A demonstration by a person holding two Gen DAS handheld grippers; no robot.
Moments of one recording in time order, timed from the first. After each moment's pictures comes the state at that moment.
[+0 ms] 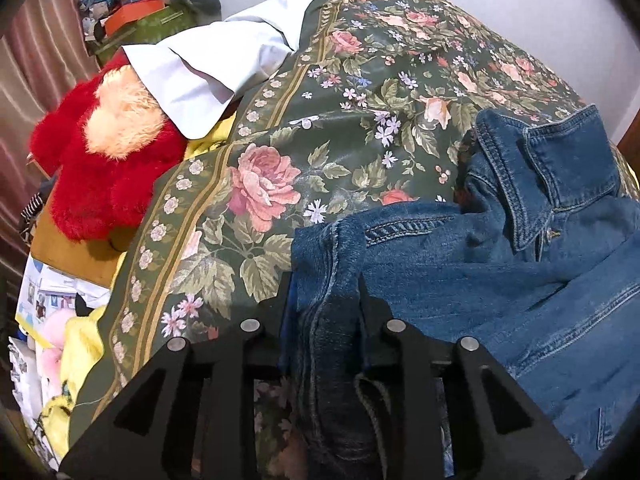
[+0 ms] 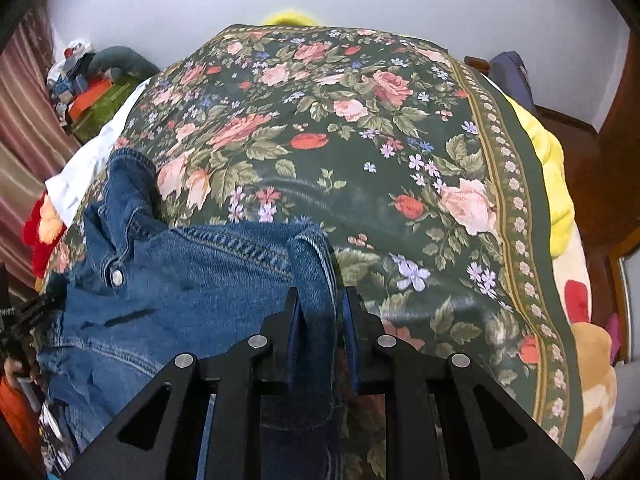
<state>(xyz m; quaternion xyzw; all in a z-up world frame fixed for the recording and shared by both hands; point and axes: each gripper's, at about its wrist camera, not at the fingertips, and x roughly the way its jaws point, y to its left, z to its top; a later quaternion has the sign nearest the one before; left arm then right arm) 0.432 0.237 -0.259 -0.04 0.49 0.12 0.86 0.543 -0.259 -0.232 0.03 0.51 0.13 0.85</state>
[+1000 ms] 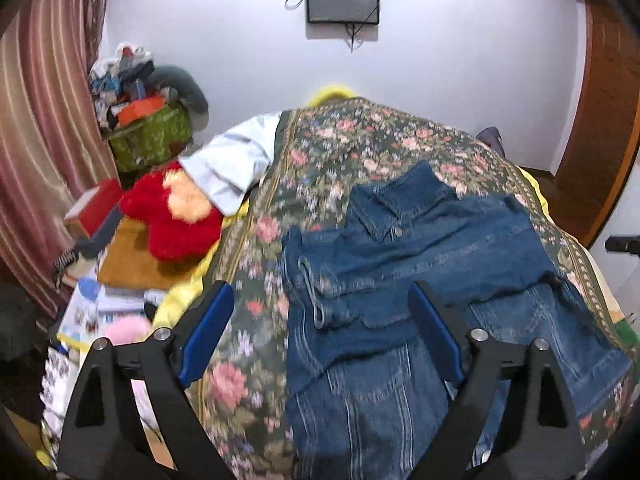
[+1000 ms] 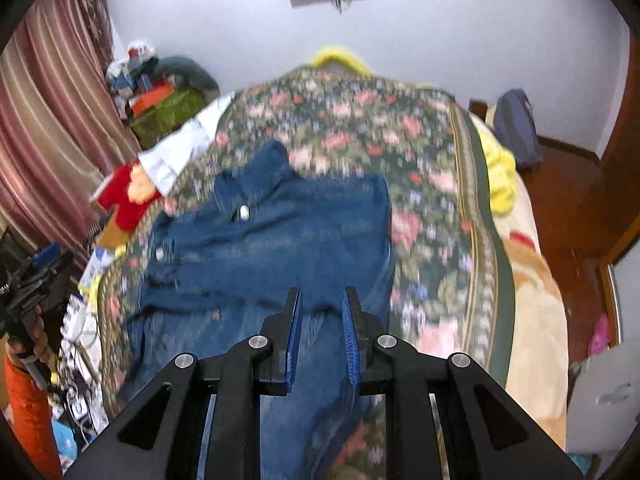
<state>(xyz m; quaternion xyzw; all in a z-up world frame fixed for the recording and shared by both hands) 0.220 0.147 -0.096 0.00 0.35 0.08 0.93 0.315 -0.271 -0.093 0.02 0.46 0.18 0.87</state>
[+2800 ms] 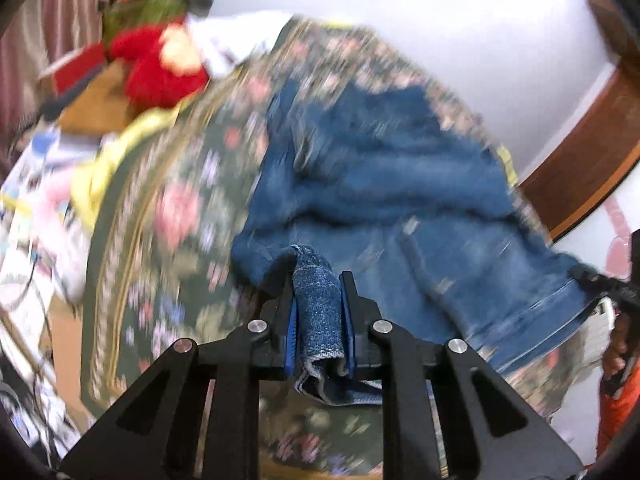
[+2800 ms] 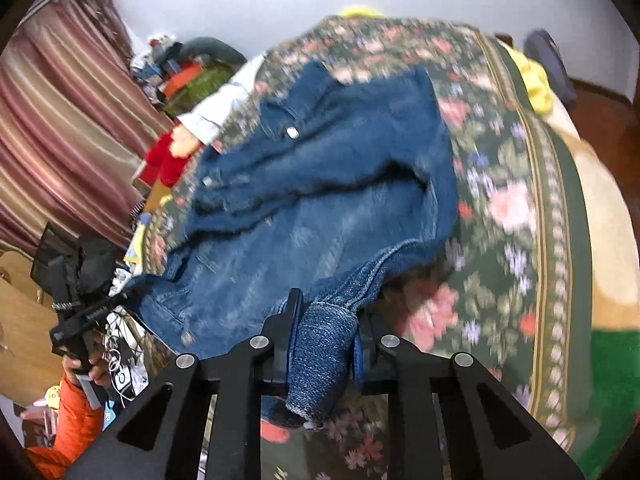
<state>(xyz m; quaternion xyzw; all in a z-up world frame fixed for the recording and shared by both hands) 0.159 0.161 -0.175 -0.16 0.42 0.02 0.89 0.234 -0.262 -0.148 0.10 0.49 0.25 0.83</state>
